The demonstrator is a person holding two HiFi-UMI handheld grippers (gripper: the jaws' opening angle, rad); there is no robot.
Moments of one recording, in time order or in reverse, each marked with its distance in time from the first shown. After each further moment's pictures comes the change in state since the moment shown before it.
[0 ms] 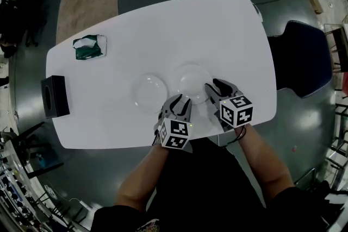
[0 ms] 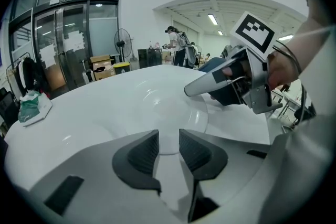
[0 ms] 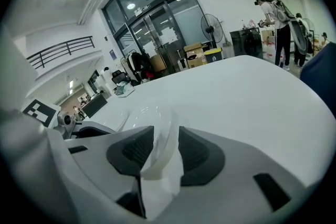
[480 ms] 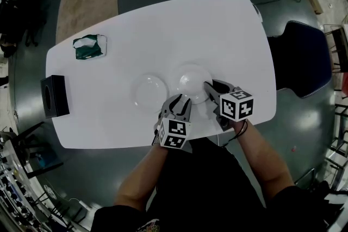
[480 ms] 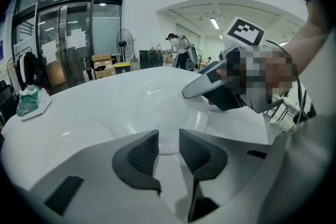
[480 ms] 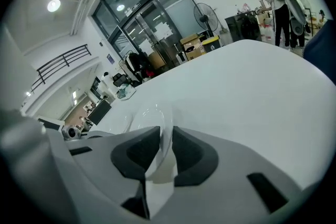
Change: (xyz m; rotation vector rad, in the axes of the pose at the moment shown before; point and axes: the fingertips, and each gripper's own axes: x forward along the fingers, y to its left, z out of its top) left arm 0.000 0.001 0.000 -0.039 -0.025 -0.016; right arm 0.009 0.006 -0.002 0.128 0.063 0.065
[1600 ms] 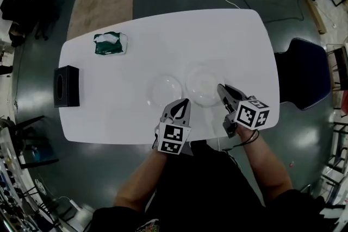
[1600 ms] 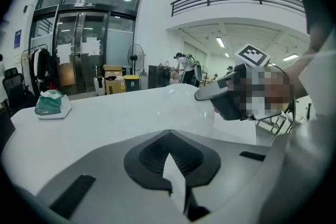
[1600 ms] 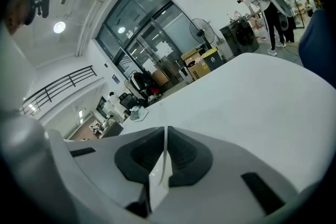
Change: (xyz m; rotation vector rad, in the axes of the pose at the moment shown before) left arm -0.071 0.036 0.029 -0.086 -0.179 0.042; right arm -0.037 0.052 0.046 0.101 -0.192 0.086
